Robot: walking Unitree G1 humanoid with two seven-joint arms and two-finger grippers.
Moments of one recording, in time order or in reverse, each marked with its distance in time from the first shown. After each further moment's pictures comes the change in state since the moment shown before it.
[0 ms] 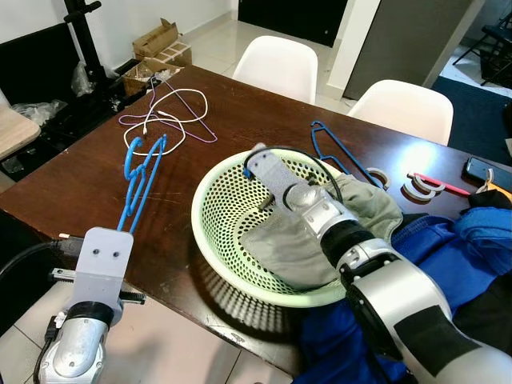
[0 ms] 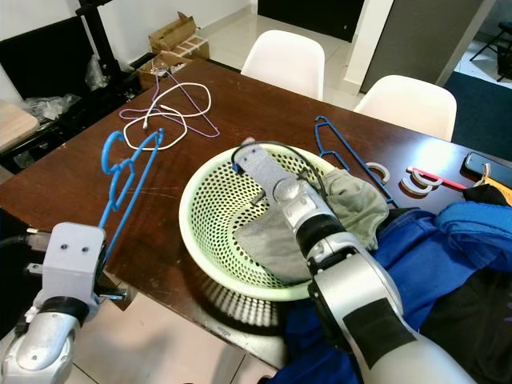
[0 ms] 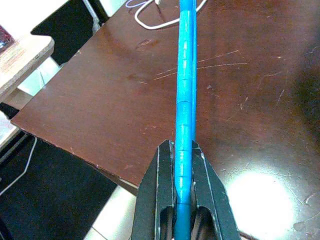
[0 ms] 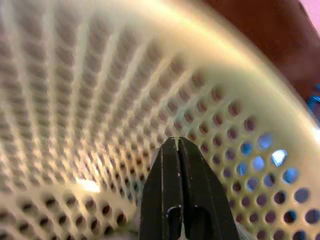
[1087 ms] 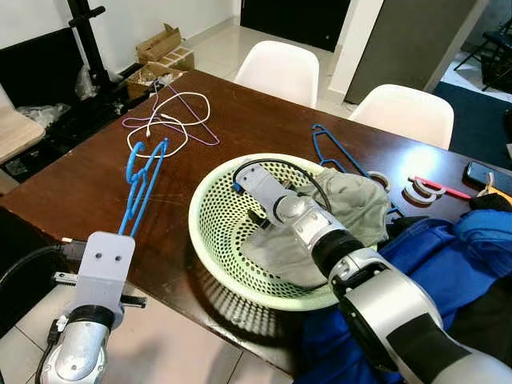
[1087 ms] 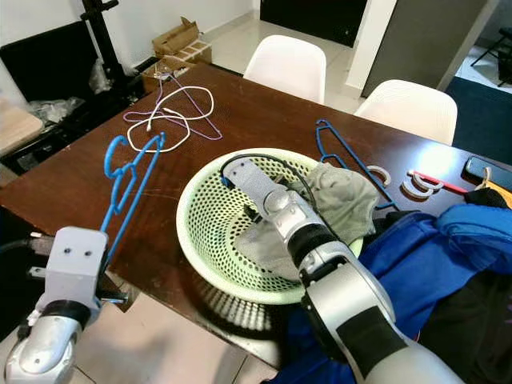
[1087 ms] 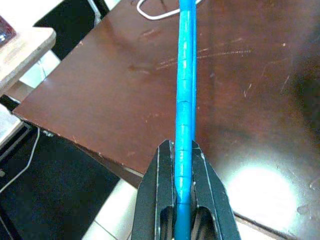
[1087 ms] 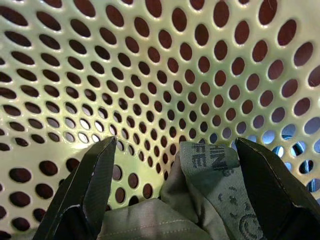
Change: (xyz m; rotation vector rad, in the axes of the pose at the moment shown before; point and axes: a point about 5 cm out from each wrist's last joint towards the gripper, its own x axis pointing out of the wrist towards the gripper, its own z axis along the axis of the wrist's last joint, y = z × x) left arm -0.003 -0.002 -0.009 0.010 0.028 -0.003; right arm 0.005 0.032 -0.028 -0.214 0.152 0.040
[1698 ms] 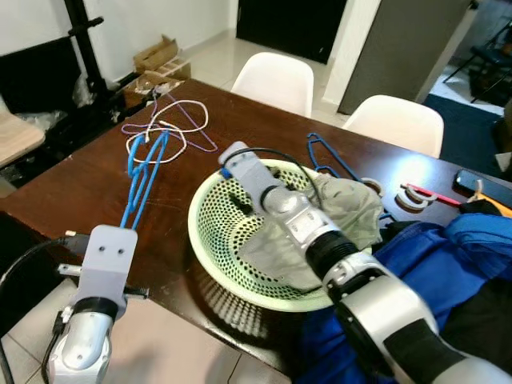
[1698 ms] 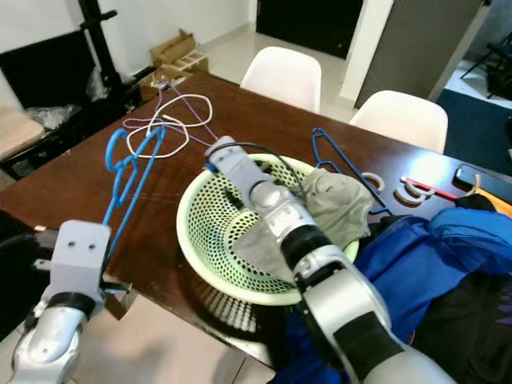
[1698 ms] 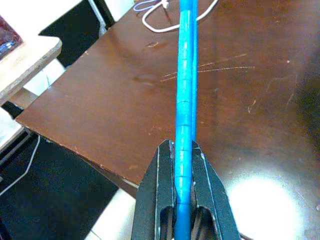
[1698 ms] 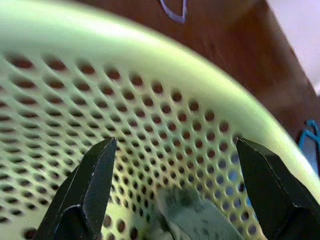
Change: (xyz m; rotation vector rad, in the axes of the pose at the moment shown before) left arm 0.008 0.000 0.001 -0.007 -0.026 0.019; right arm -0.003 -0.003 0.021 0.063 -0.150 -0.048
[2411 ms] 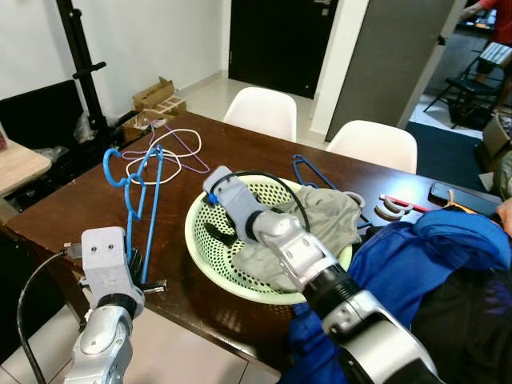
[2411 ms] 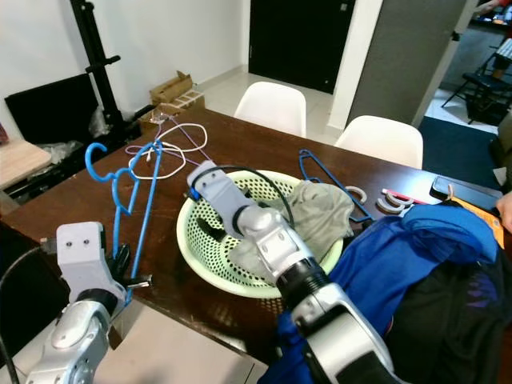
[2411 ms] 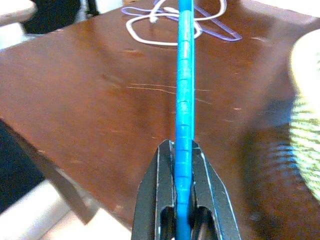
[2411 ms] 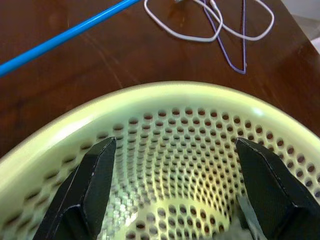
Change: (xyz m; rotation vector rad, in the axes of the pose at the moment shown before) left arm 0.023 -0.019 -0.016 -0.346 0.090 0.002; right arm -0.014 0.056 0.016 0.158 -0.136 0.268
